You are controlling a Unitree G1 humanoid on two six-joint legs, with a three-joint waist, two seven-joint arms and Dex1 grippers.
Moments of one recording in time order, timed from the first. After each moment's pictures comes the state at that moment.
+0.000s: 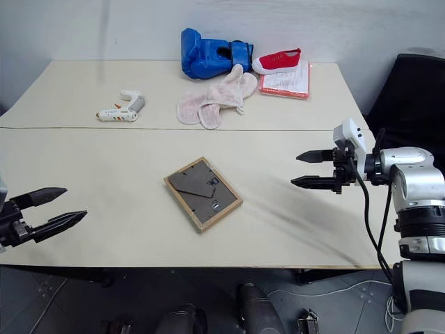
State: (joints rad) left arm 0.24 0.92 0.75 -0.27 -0.65 0.61 -0.98; right arm -0.74 -0.84 0.00 0.45 0.38 0.40 1.49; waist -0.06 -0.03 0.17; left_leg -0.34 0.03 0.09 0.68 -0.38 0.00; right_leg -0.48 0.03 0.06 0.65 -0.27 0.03
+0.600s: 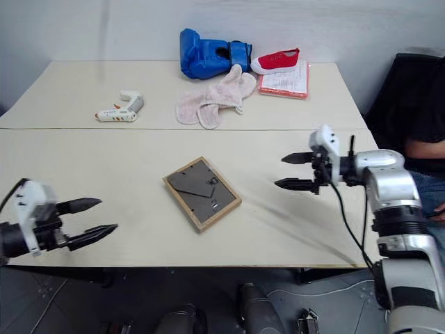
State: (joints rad) left arm 0.15 0.93 0.48 -0.34 -0.55 0.55 -0.96; right arm -0.78 -0.70 0.06 0.44 0.28 0.33 1.36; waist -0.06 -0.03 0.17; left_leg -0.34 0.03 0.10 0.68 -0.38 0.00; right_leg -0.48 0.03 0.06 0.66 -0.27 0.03
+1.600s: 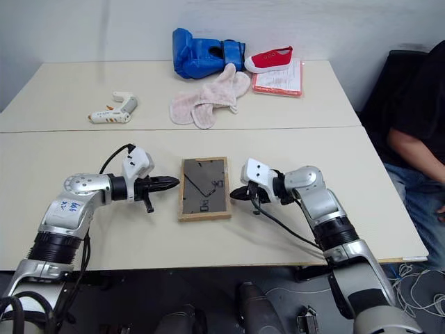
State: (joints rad) left arm -0.54 0.65 -0.05 0.21 -0.23 0.41 -0.95; right arm -0.71 -0.45 0.27 0.28 0.05 0.24 1.21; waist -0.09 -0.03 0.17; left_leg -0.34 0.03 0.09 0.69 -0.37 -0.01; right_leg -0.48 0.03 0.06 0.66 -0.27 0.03
